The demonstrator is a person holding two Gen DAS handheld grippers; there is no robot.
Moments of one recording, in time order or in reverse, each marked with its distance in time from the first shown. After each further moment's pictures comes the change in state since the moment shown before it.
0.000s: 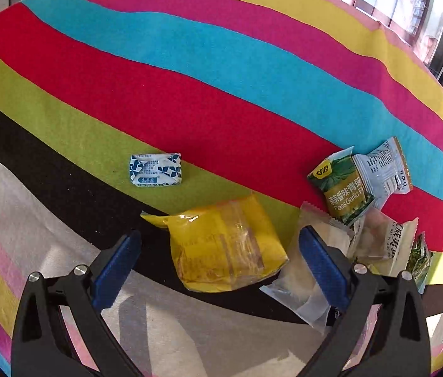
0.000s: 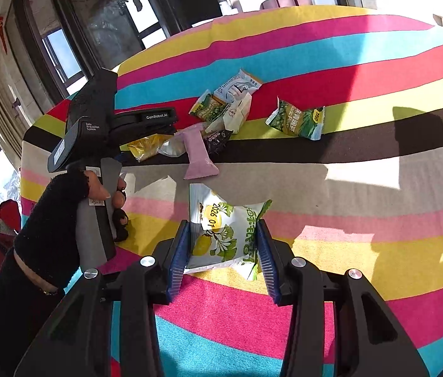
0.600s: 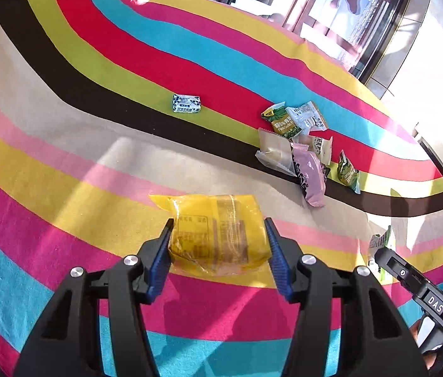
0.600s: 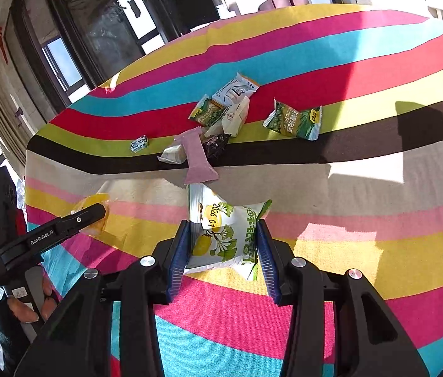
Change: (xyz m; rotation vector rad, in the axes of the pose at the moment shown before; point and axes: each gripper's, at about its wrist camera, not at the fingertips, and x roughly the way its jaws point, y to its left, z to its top) left arm -0.108 0.081 -0.109 0.043 -0.057 -0.296; right arm -0.002 -0.004 -0.001 0.028 -0.012 0.021
